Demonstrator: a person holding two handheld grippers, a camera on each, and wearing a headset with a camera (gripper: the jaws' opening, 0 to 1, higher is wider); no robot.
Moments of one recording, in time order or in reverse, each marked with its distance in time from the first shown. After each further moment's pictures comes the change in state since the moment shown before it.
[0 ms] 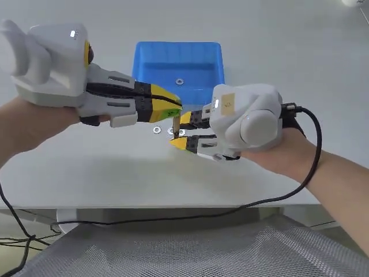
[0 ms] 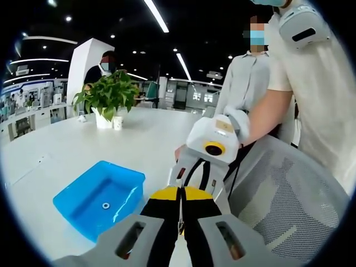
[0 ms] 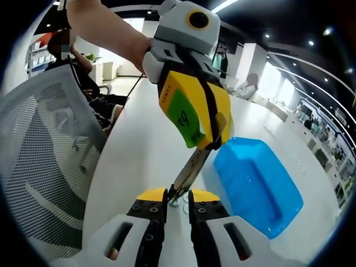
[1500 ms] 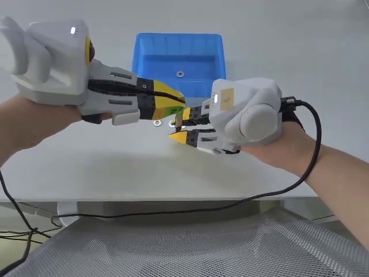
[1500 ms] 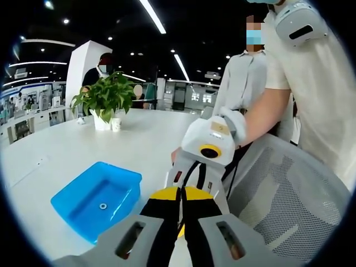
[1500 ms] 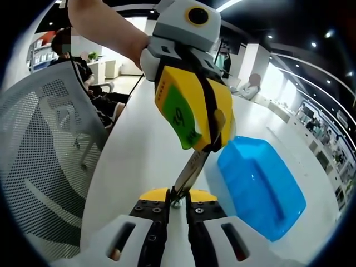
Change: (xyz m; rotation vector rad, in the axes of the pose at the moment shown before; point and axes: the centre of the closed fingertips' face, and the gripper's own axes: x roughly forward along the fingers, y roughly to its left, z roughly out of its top) left arm -0.001 0.000 -0.005 0.019 -0.008 -0.006; right arm 0.002 0.004 -0.003 -0.020 0.004 0.015
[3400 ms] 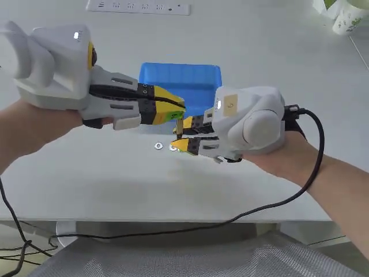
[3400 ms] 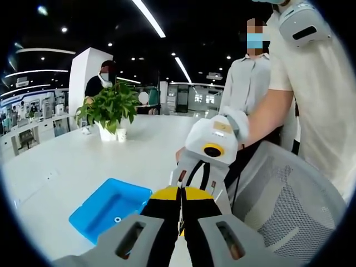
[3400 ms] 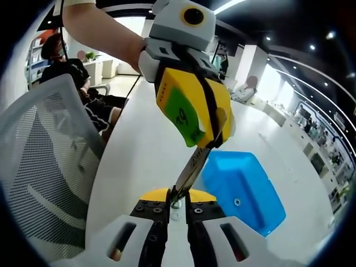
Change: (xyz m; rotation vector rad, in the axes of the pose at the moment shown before) left arm -0.011 0.008 0.038 0.045 -0.018 0.038; right arm -0.020 -0.021 0.029 -0.006 0.005 -0.033
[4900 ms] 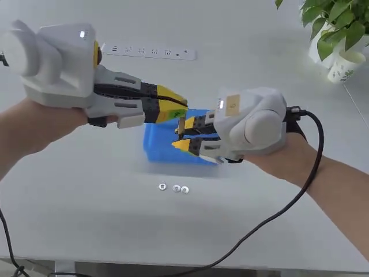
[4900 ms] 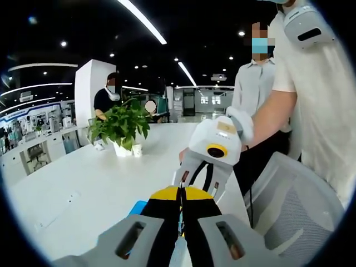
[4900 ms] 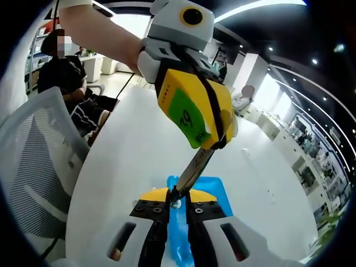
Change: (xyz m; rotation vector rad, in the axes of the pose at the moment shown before) left arm -0.018 0.051 0.053 0.071 -0.023 0.074; right arm -0.011 -0.065 0.043 -0.085 -0.009 -0.046
